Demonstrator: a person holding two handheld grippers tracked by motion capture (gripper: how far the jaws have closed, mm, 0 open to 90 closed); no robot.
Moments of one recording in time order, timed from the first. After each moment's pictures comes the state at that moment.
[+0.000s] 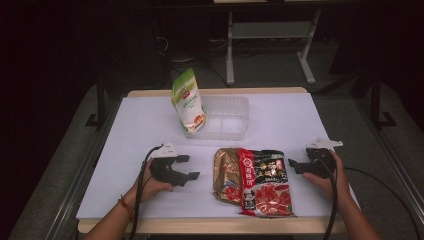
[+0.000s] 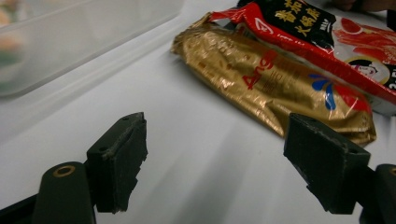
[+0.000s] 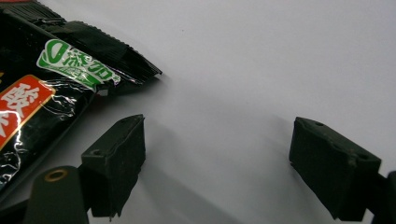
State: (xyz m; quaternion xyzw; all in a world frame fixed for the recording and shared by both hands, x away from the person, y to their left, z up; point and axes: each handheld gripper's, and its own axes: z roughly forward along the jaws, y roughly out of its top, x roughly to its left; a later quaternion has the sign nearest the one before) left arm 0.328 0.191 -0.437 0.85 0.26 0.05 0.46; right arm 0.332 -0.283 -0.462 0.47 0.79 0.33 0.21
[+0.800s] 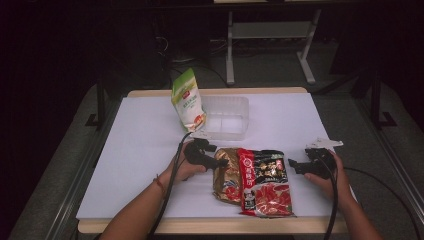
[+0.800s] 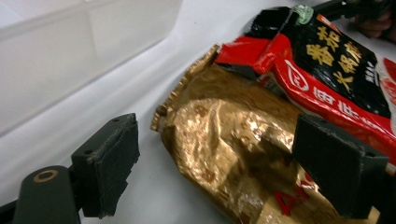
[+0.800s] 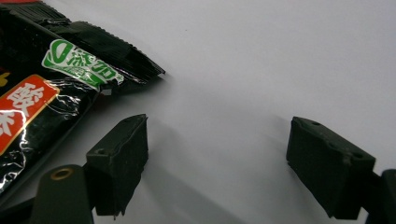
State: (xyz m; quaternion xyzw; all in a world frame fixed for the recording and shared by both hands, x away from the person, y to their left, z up) left arm 0.388 0.111 -0.455 0.85 0.29 -0.01 0.45; right arm 0.333 -0.284 -0.462 0.47 0.79 0.34 0.20
